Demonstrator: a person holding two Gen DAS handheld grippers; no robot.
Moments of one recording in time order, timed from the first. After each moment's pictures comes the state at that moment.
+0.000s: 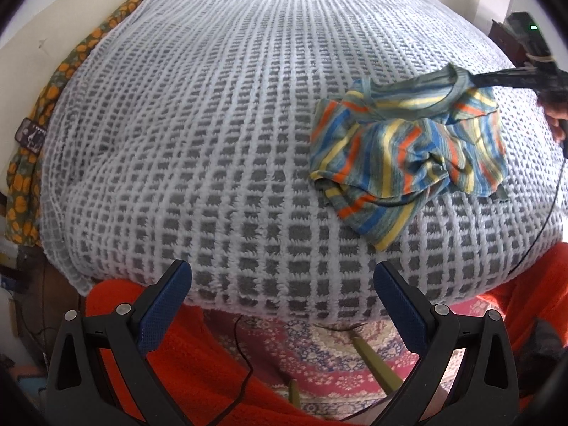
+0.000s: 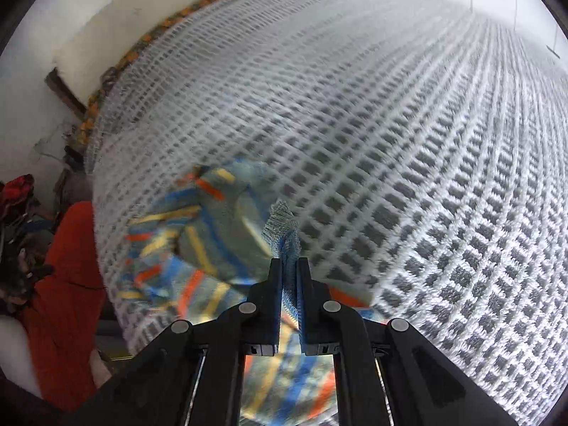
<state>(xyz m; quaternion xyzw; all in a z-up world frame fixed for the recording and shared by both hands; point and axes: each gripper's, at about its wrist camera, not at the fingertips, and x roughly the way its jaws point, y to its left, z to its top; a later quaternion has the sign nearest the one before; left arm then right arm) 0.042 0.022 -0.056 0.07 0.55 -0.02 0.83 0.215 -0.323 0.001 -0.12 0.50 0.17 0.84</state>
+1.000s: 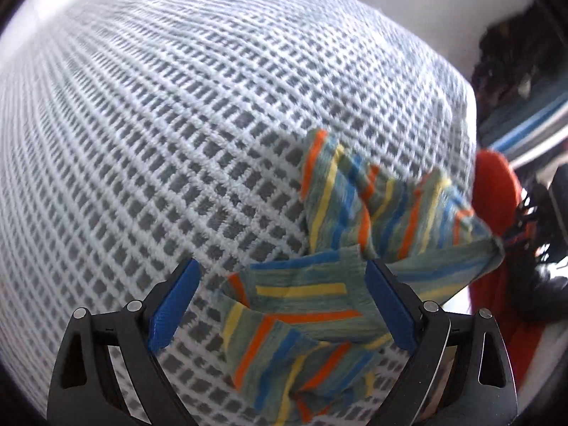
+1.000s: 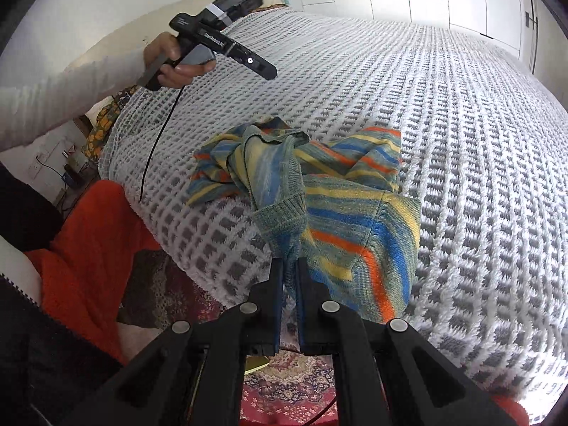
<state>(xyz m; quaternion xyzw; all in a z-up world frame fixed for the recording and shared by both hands) 0.268 -0.163 -0.081 0.28 0.53 -0.47 0.64 -0.043 -0.279 -0.062 -0.06 0.43 0.06 0.90</state>
